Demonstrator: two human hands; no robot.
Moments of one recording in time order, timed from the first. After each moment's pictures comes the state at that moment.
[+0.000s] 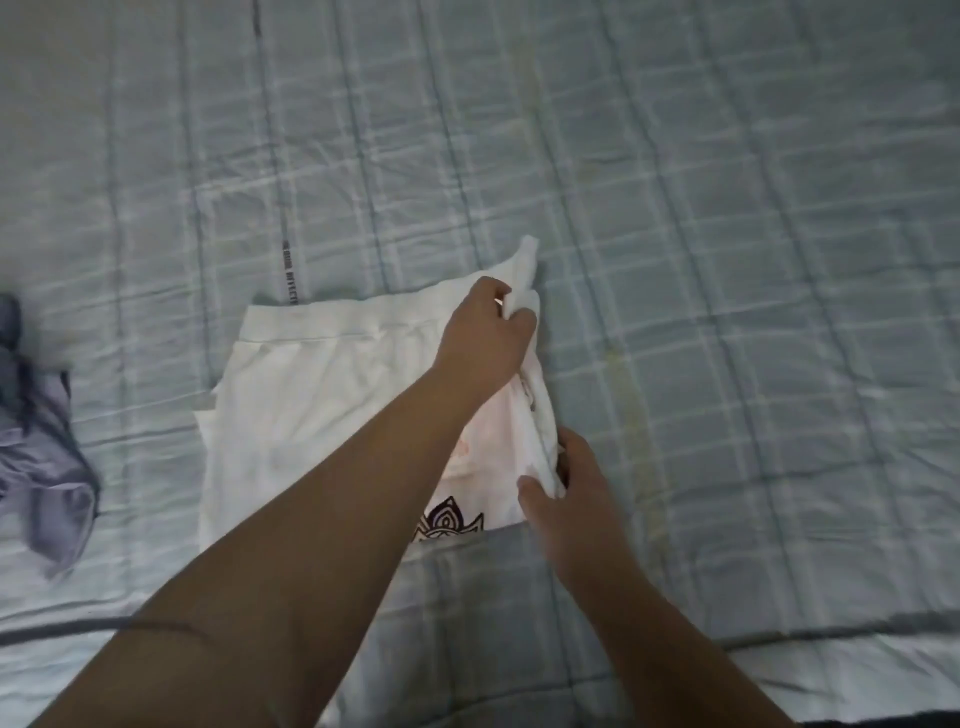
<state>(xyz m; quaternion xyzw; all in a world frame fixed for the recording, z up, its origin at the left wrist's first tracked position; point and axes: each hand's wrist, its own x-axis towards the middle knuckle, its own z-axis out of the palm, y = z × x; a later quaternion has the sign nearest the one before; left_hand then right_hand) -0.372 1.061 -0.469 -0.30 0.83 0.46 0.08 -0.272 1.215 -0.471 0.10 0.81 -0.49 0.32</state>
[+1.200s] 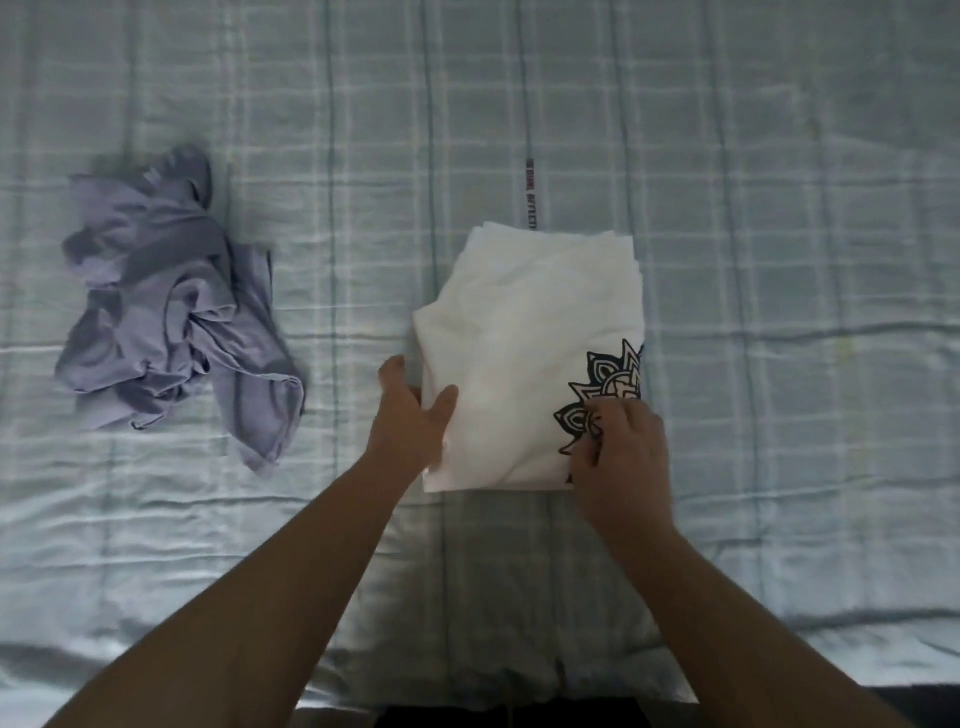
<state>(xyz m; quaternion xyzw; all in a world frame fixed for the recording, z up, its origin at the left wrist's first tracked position) -0.072 0.789 -0.532 -0.50 0.66 0.55 0.10 -0.148 1.001 -0.503 -0.15 0.96 -0.22 0.14</state>
